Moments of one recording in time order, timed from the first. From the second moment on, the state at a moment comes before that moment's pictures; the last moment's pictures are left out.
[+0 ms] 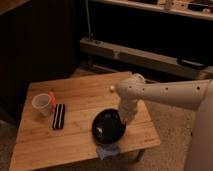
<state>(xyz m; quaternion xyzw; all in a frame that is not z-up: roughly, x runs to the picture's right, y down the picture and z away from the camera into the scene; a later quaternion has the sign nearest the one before) 0.084 0.161 0.766 -0.28 0.24 0.62 0.69</state>
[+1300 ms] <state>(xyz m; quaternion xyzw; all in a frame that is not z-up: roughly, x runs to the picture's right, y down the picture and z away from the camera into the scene) -0.046 0.041 0.859 -0.27 0.20 0.58 0.74</state>
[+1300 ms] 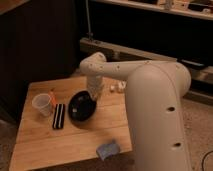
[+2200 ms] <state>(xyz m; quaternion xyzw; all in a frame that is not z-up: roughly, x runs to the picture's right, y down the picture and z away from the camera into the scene) 0.118 0.079 0.855 -0.23 0.27 0.68 0.64</state>
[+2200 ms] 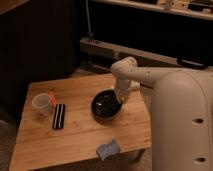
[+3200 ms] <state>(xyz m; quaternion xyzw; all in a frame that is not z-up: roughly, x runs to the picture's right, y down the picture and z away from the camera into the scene) 0.074 0.186 0.755 -0.28 0.24 0.60 0.71</state>
